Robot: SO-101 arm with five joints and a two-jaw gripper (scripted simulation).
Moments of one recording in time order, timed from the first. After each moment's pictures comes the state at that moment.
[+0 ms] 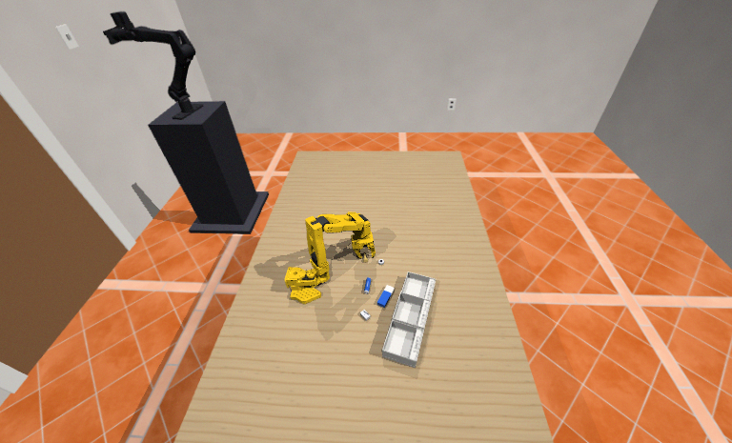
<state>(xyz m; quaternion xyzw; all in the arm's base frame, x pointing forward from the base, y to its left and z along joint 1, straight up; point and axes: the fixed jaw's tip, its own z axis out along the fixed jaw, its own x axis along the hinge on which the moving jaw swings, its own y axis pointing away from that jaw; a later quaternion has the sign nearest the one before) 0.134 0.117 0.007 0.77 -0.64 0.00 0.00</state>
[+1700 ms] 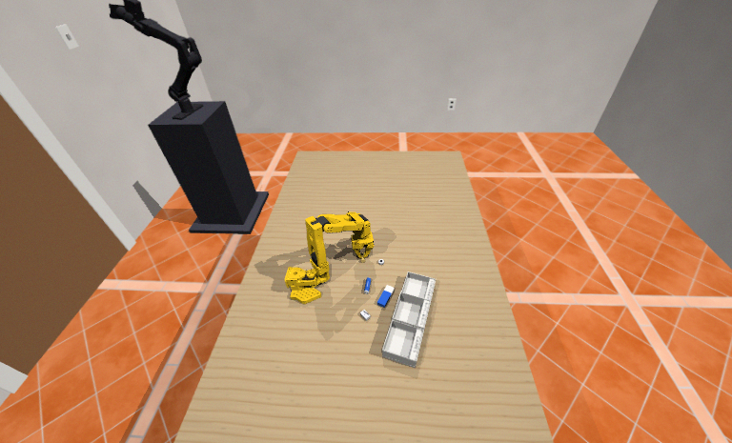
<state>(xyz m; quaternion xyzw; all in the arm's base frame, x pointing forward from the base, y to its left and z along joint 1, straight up) 0.134 0.117 0.007 0.77 -0.64 0.00 0.00</state>
